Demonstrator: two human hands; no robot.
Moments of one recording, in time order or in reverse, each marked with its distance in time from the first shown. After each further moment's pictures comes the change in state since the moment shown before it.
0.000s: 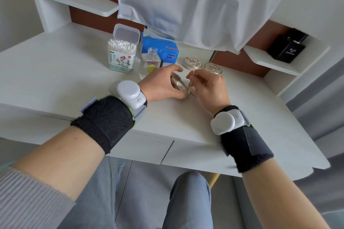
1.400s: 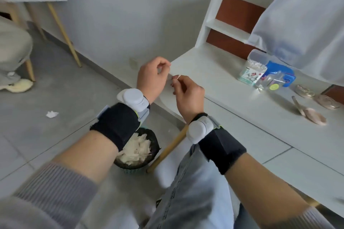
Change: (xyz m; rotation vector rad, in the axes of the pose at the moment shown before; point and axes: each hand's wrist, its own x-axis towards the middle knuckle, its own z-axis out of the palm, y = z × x) left_hand -0.252 -0.135 -0.187 0.012 0.972 -0.214; right_hand -0.092 -0.268 0.247 0.395 -0.131 -0.133
